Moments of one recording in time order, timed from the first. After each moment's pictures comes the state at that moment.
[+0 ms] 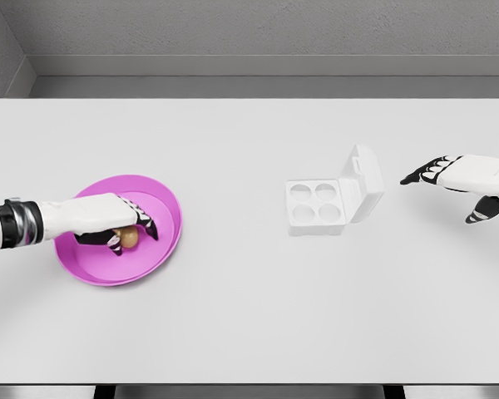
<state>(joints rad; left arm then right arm) -0.58 0.97 -0.89 -1.61 -0.24 -0.33 -0.45 -0.53 -1.02 0.56 -1.44 0.31 -0.52 0.61</state>
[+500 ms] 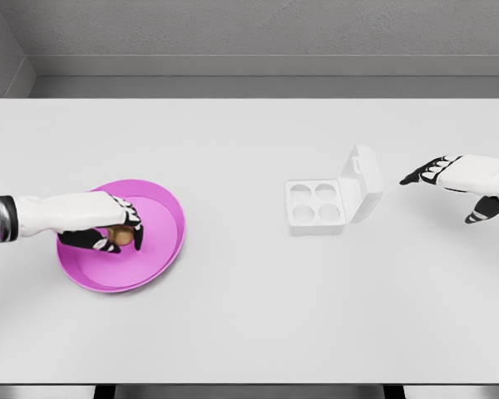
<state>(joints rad) -0.57 1.06 -0.81 -1.70 -0.06 -0.38 -0.54 -0.53 -1.02 0.56 -1.44 0.31 -0.52 0.61</state>
